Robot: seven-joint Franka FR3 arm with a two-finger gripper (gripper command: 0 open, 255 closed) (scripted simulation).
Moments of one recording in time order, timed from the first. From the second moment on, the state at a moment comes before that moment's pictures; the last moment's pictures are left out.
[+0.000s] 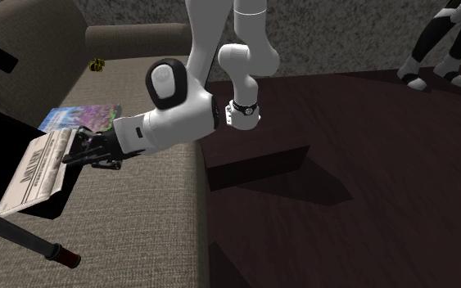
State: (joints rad) arm -0.59 0.11 -0.12 -2.08 -1.70 2.23 0.61
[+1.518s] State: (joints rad) arm -0.58 0.31 -0.12 -2.11 -1.83 2.19 0.88
